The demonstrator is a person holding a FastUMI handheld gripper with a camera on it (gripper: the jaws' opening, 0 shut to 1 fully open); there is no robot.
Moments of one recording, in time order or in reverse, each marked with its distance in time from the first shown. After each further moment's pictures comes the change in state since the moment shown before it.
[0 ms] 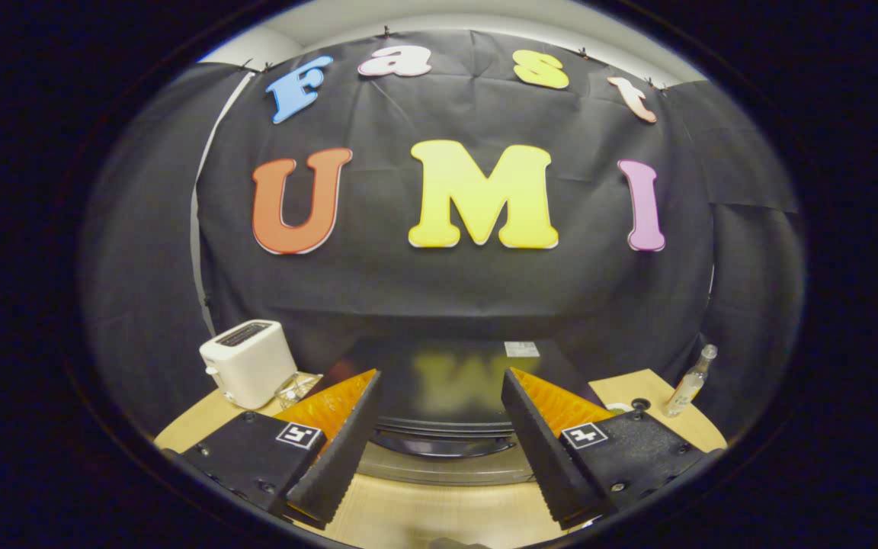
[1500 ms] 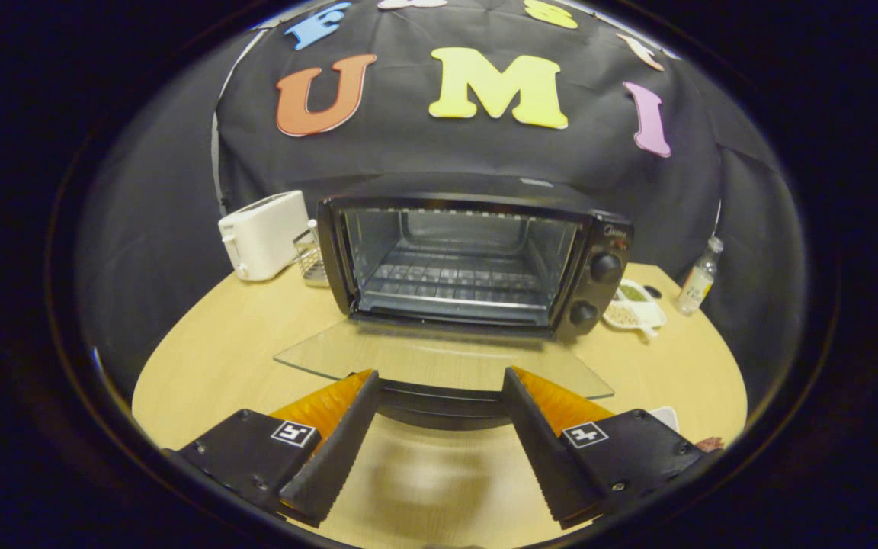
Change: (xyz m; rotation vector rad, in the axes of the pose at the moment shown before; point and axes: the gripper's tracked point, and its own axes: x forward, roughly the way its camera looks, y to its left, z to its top) arm -0.104 0.009 -0.196 0.009 0.386 0.048
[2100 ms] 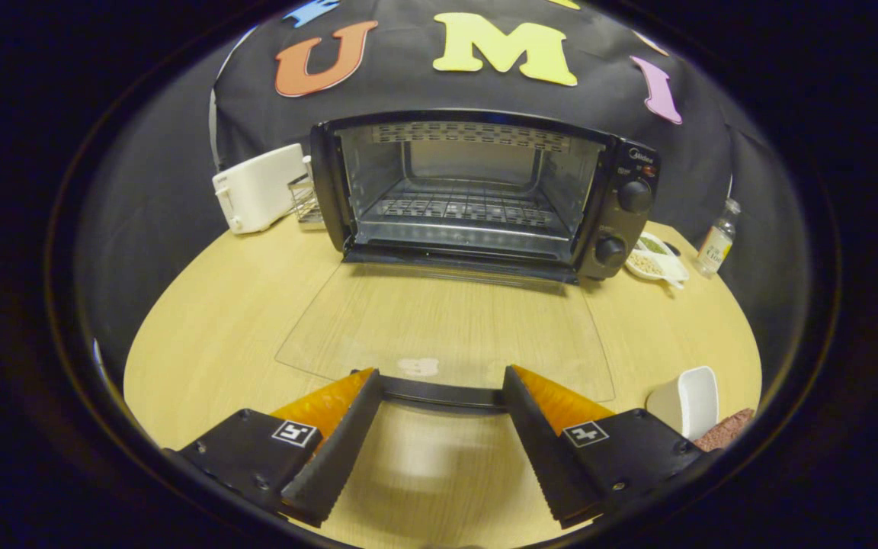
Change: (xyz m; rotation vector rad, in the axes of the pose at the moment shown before) arm 0.027 0.002 -0.043 -0.026 0.105 0.015
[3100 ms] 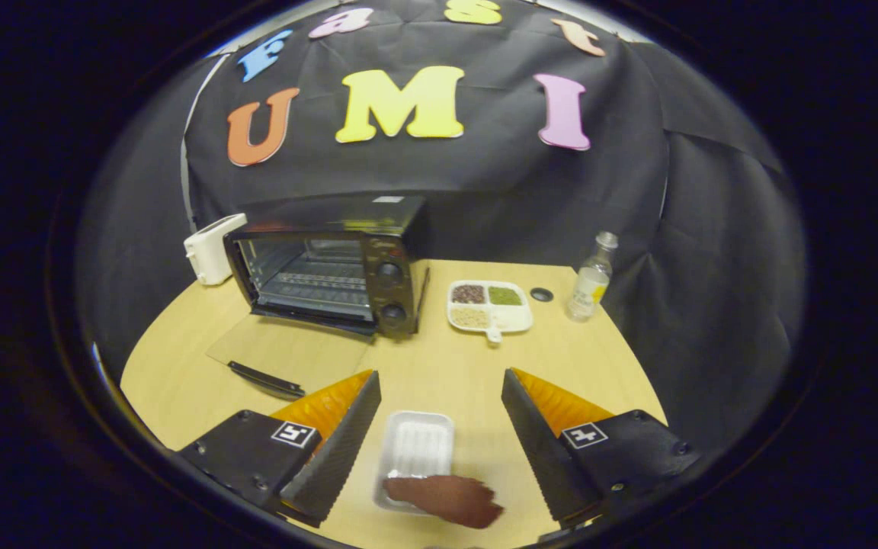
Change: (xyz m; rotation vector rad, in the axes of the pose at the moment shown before) arm -0.137 -0.283 0.037 0.088 -0.135 -0.048
